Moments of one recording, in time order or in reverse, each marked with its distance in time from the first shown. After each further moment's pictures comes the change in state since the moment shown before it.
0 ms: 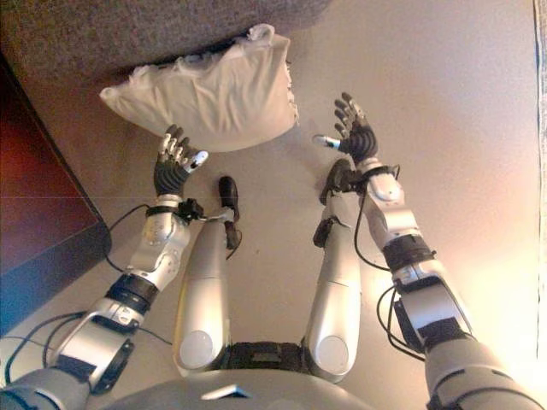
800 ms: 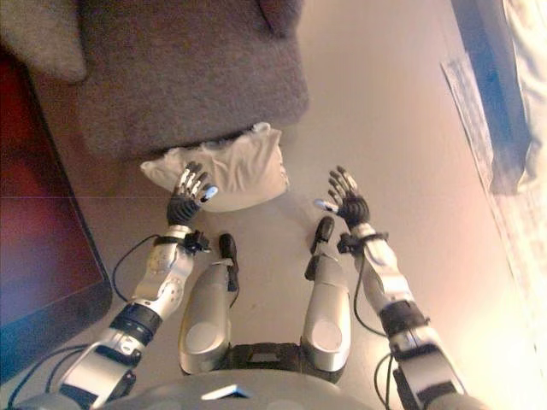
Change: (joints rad) left arm 0.217 -0.065 0.041 -0.031 -0.023 0.058 -0.235; right arm 0.535 0.095 -0.071 -0.165 0.029 -0.035 0.064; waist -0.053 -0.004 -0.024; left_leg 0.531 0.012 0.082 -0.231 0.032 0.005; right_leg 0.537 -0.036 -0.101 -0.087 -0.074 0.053
